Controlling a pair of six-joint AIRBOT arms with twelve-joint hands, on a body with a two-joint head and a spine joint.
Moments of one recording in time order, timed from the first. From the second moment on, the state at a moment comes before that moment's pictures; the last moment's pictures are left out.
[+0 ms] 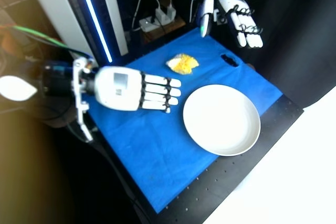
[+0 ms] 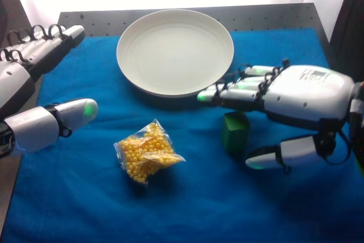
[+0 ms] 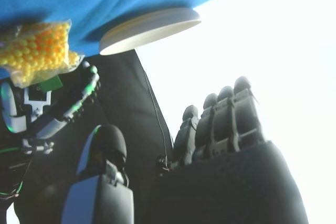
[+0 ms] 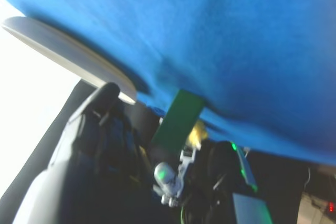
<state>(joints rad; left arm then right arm) 1.13 -0.82 0.84 -0.44 -1.16 1.18 -0.79 -1.10 1.18 -0.48 0.59 -0.41</state>
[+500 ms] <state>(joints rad) 1.14 -0.82 0.84 -0.45 -1.17 1.18 -0.68 -1.10 1.18 -0.57 0.56 -0.40</state>
